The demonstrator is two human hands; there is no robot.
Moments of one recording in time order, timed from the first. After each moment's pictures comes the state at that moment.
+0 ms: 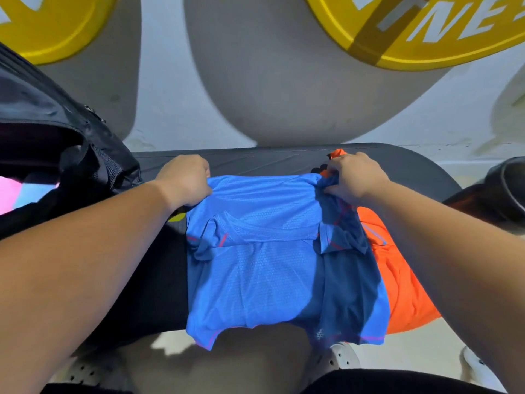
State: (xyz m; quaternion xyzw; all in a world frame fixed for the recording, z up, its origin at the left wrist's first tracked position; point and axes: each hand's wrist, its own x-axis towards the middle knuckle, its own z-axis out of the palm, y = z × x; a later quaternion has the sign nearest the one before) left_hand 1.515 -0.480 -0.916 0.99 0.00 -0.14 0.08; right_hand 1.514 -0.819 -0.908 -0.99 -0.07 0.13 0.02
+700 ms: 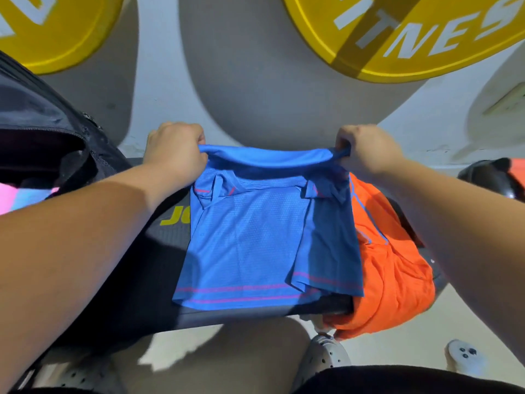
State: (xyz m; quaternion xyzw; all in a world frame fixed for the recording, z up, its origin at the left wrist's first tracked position) left_hand 1.528 -0.487 -0.873 0.99 -0.06 0.08 0.12; right_hand 1.531 -0.844 -0.857 -0.99 -0.08 -0.02 0.06
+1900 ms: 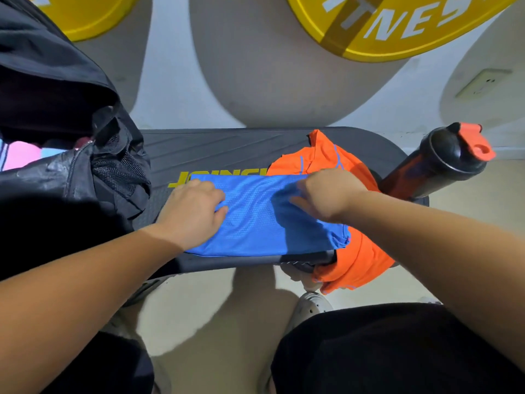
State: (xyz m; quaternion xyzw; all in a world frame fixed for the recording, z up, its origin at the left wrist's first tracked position) left_hand 1.362 -0.493 -0.910 0.97 -0.21 0.00 0.08; right_hand 1.386 -0.775 -0.849 -0.96 -0.21 0.16 -0.09
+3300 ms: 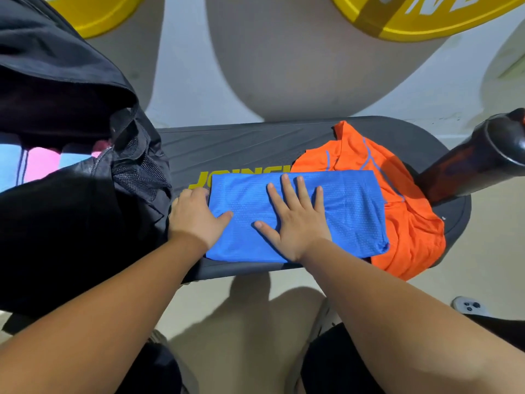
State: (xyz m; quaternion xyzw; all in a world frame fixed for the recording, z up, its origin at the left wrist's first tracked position) left_hand 1.368 -0.471 -0.945 0.97 0.11 -0.07 0.22; right_hand 1.350 -0.687 -0.962 -0.99 -0.09 0.10 0.02
